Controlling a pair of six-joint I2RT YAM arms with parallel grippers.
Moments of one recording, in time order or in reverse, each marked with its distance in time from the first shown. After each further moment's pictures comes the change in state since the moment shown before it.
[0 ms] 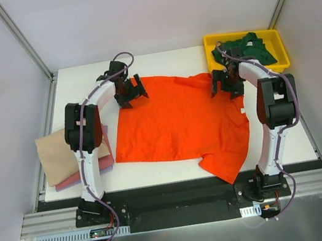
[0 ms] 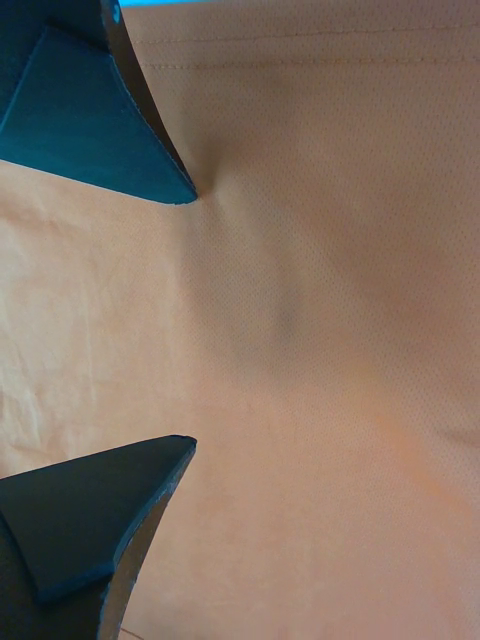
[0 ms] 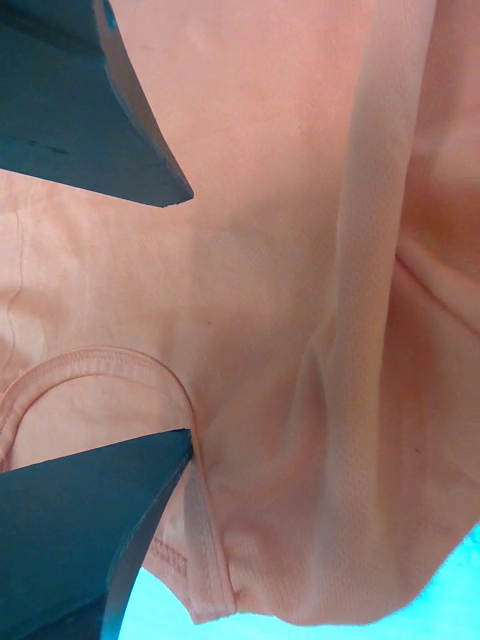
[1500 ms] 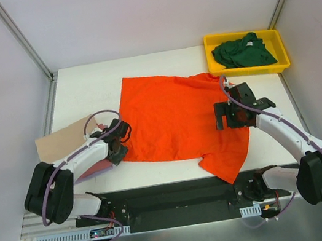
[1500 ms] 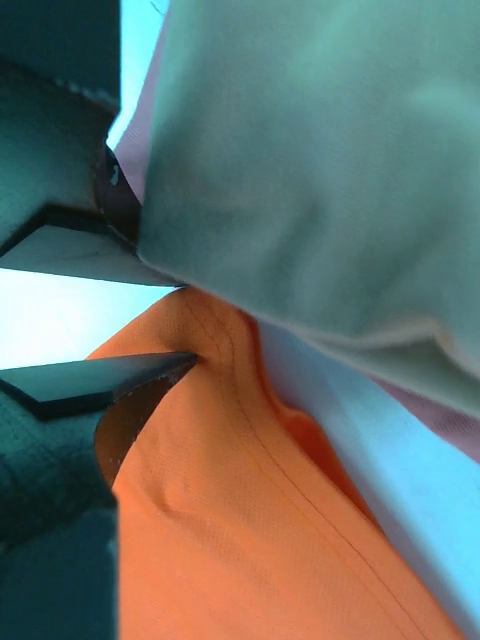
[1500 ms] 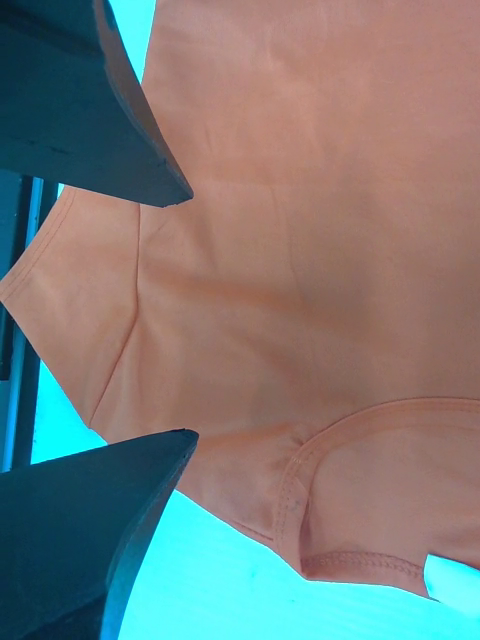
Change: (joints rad) left arm -0.212 -0.851 -1.057 -0.097 -0.571 -0.710; right arm 0.237 -0.850 -0.693 0.005 0.162 0.022
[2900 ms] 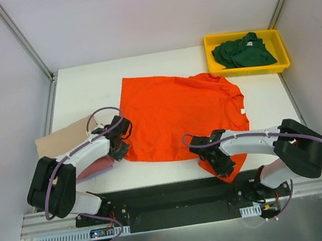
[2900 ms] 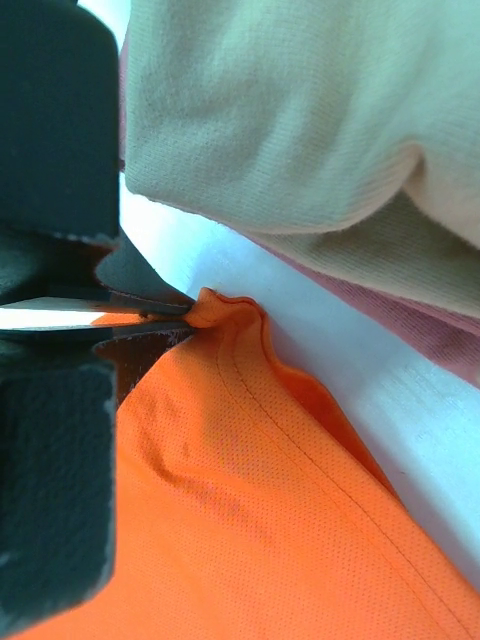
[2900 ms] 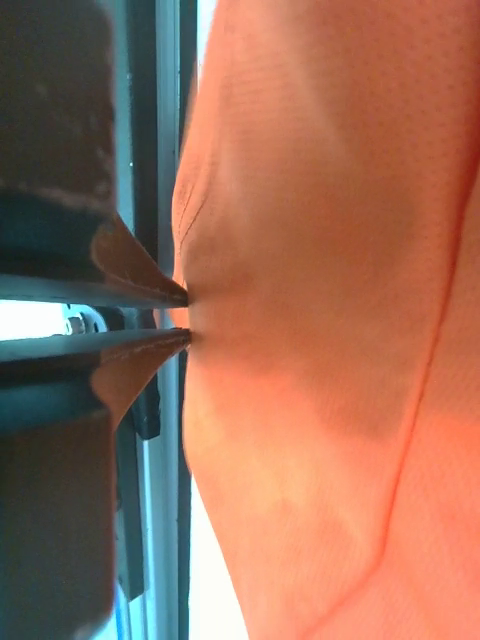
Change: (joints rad) left arm 0.000 0.077 0.062 0.013 0.017 0.031; right arm 0.713 0.269 -0.140 -0.240 0.113 0.369
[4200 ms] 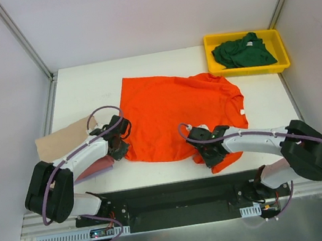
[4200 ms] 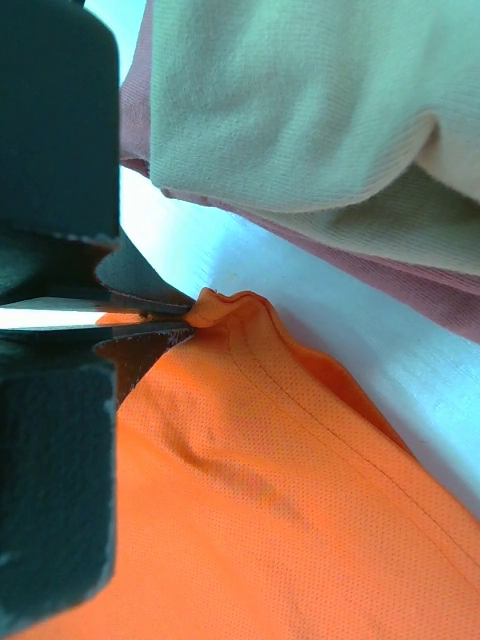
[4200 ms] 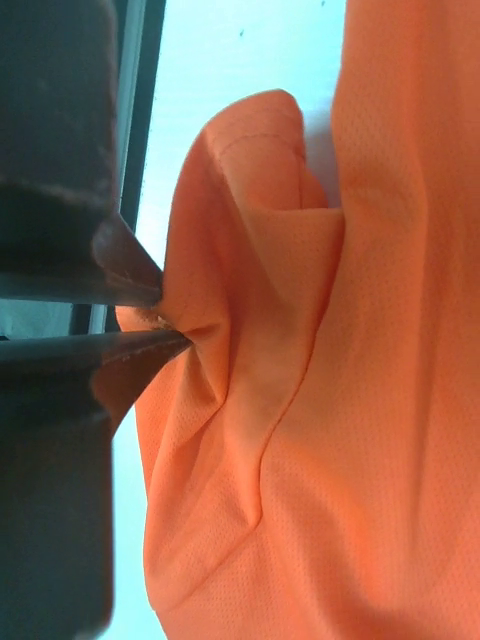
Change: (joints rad) left arm 0.000 -0.042 0.000 -0.001 0.022 0.056; right arm -0.040 -0.052 0.032 0.195 0.030 -0.052
